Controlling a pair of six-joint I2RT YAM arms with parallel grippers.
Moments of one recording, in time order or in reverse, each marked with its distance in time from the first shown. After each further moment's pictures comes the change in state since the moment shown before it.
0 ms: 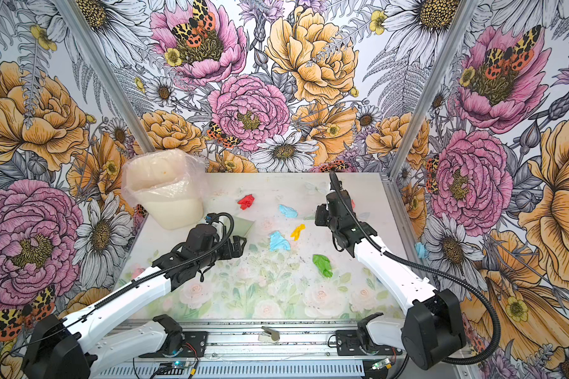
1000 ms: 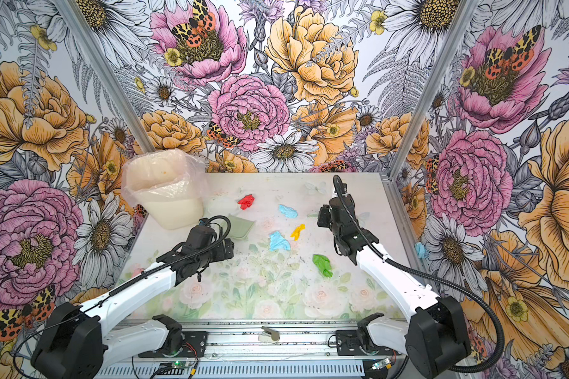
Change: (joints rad) left arm 0.166 0.098 -0.051 0.007 -0.042 0.054; right arm 0.000 -0.057 -0.078 0.106 0.045 -0.012
